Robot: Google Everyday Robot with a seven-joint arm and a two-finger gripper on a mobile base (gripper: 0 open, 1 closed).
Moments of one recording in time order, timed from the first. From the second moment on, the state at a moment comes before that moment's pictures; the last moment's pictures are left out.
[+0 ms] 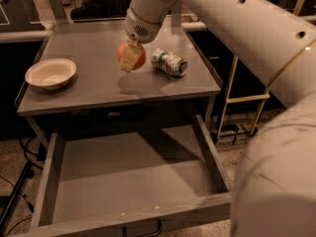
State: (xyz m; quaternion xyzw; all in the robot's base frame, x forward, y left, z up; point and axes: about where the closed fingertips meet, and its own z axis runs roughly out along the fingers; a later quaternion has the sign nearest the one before) arm 0.668 0.066 0.926 -0.65 0.72 0.05 0.25
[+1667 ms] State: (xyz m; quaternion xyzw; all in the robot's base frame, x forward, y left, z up) arm 0.510 0.049 0.886 -0.61 0.76 0.09 0.21
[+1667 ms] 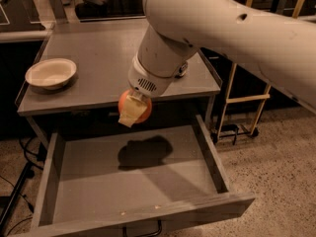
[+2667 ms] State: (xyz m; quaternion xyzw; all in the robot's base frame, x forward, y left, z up) arm 0.488 0.036 0.830 -0.60 0.77 0.11 0.18
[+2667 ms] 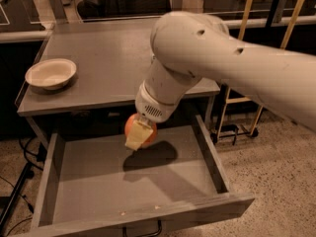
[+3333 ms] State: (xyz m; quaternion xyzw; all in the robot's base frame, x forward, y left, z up) arm 0.450 0.014 0.731 -0.56 0.80 0.14 0.16
